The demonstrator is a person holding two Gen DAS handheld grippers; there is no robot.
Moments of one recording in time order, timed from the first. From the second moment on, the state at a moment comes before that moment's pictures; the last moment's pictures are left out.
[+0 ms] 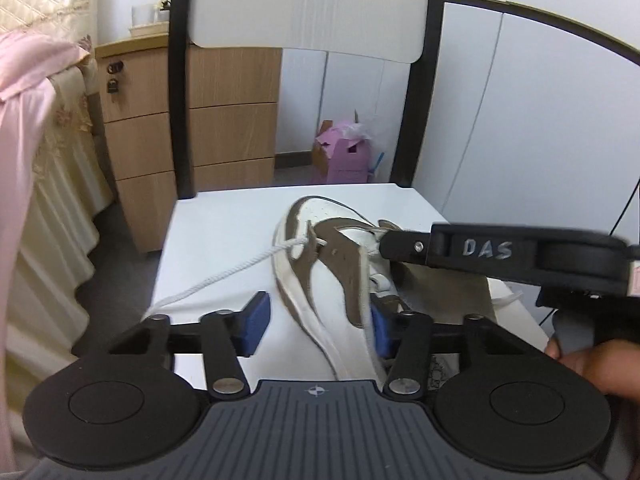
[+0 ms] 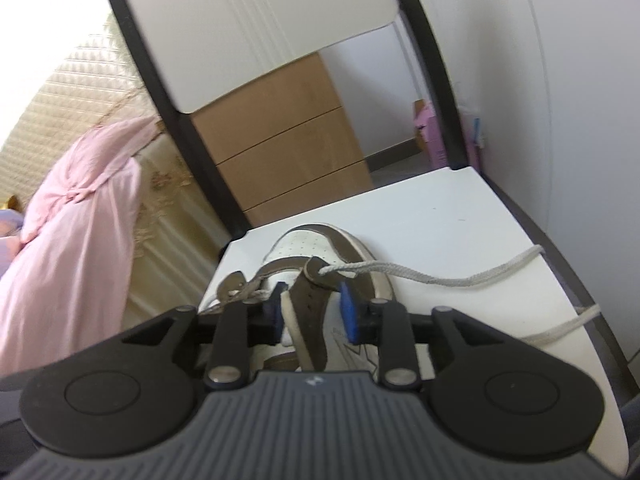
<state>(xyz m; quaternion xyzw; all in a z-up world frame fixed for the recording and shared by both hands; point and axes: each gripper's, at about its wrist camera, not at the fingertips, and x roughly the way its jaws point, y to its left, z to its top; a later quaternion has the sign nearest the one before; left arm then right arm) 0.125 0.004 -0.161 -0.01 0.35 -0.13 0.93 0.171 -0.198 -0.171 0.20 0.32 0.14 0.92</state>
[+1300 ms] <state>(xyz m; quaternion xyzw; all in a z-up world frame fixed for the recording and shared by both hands) 0.132 0.035 -0.141 -0.08 0.29 -0.19 0.93 0.210 -0.259 -0.195 -0.11 0.50 0.24 0.83</state>
